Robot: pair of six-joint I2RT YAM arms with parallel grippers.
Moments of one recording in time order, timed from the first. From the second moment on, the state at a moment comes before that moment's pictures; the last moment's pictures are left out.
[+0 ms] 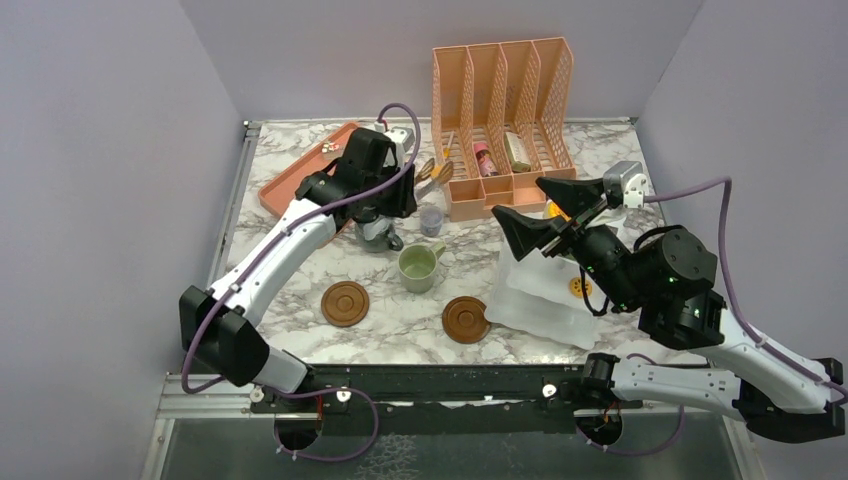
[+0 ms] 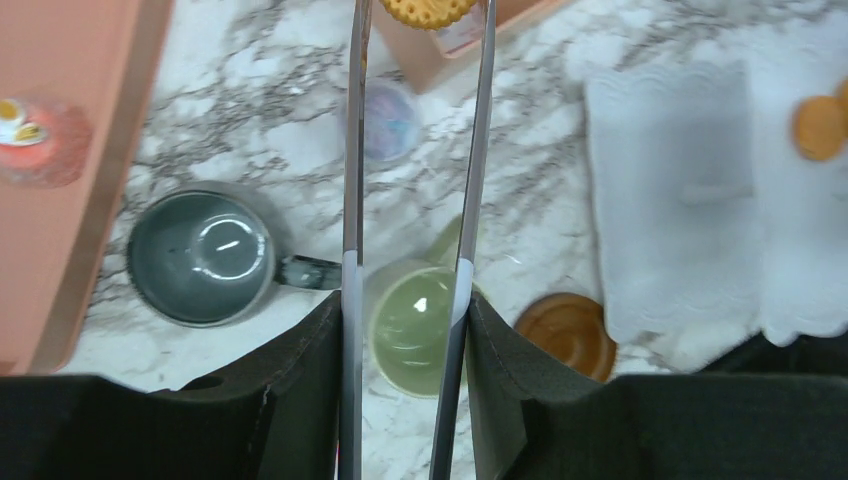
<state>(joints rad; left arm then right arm) -0.51 1.47 1.41 -0.67 0.08 -0.24 1.14 0.77 1.14 -0.12 0.45 -0.01</state>
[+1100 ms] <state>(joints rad) -0.87 1.37 1.33 -0.64 0.35 -0.34 1.14 0.82 1.19 -0.12 0.47 -0.02</state>
